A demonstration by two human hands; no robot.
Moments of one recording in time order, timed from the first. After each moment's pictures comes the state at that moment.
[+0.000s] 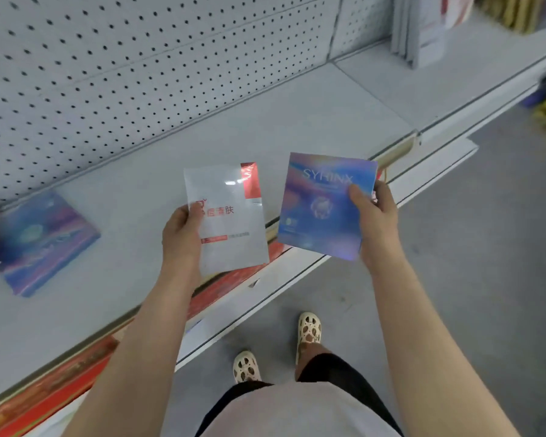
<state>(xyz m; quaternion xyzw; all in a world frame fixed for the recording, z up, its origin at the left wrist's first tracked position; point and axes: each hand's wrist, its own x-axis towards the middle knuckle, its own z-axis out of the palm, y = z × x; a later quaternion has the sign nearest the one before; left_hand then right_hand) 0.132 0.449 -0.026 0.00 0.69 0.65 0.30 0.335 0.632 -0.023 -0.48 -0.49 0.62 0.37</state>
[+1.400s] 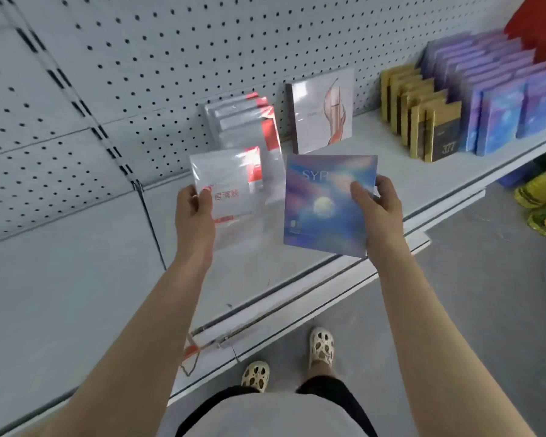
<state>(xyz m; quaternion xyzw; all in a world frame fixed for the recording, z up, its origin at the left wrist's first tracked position) 0.270 1.149 -0.023 0.07 0.71 0.68 0.18 0.478 1.319 0.012 -0.41 -0.54 0.64 0.36</state>
